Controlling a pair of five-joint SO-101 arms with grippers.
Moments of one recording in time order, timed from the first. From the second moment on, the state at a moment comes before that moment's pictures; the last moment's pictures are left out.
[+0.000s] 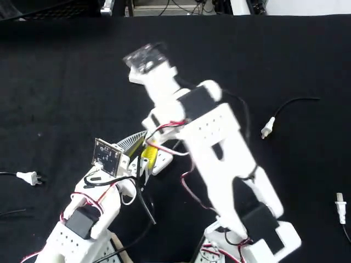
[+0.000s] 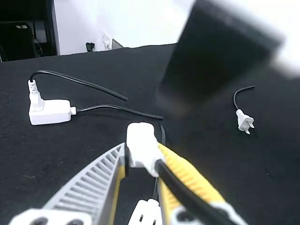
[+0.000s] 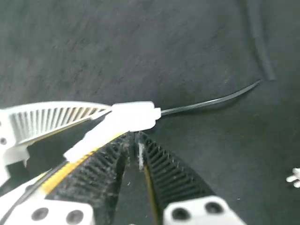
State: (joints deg) left arm 27.3 -103.7 96.7 28.0 6.8; right arm -30.7 -10.8 -4.9 95.2 2.7
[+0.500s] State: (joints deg) left arm 27.1 -103.7 96.7 34.0 4.2; right arm 4.7 -10.9 -2.4 95.1 2.7
